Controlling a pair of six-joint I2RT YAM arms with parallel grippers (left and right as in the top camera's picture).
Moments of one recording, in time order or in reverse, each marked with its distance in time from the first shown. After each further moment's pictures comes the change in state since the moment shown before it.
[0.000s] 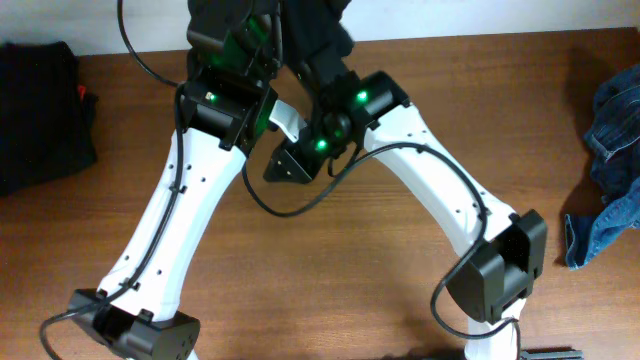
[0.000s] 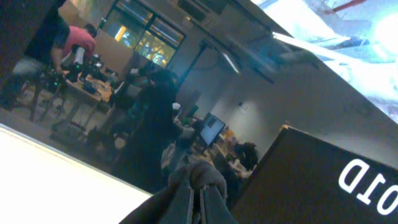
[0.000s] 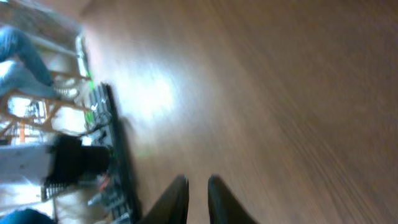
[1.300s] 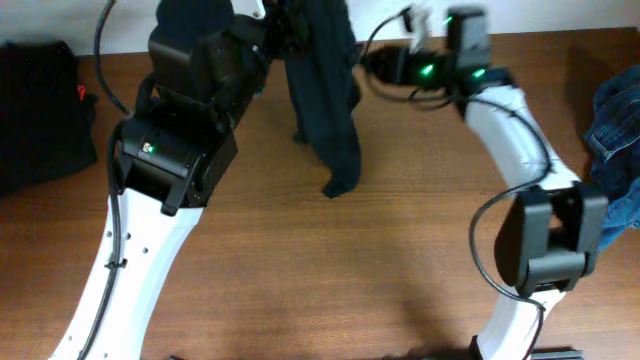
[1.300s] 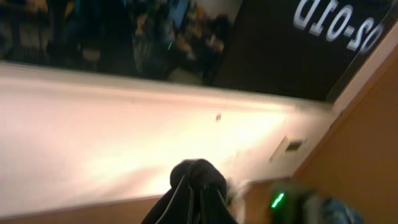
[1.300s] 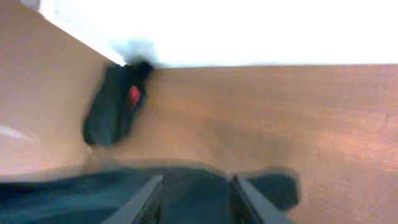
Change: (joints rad) left arm -0.008 -0.221 -0.042 -0.636 0.389 0.113; right arm -0.512 0.003 -0.214 0.780 -0.101 0.543
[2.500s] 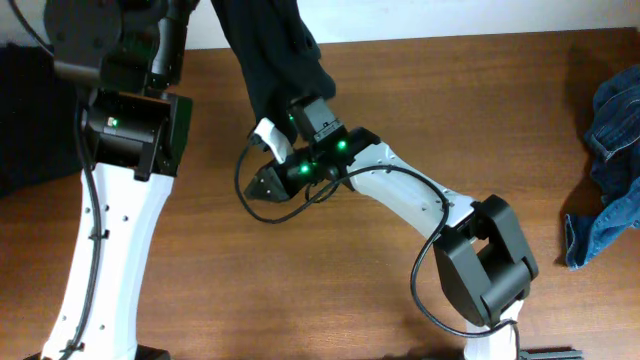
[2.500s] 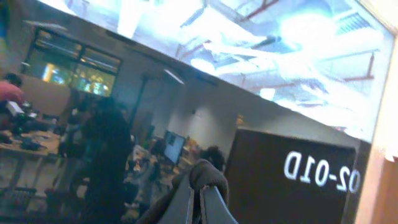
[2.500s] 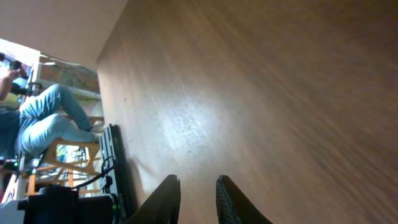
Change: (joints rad) left arm 0.198 0.042 -0.003 0.655 0.044 0.003; right arm 0.566 -0.006 -0.214 -0.145 -0.013 -0.190
